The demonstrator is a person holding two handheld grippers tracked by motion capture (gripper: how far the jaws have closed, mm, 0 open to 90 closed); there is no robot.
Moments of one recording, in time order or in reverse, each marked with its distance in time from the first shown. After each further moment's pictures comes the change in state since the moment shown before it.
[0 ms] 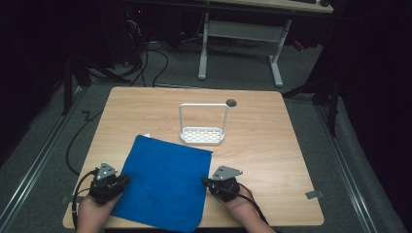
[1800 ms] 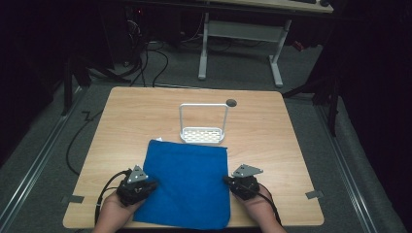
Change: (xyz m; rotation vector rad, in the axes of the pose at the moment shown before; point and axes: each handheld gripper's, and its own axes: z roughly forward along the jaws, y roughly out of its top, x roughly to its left) left arm -0.065 0.022 0.027 0.057 -0.223 0.210; right arm -0.041 -0.034 -0.031 0.070 -0.125 0.110
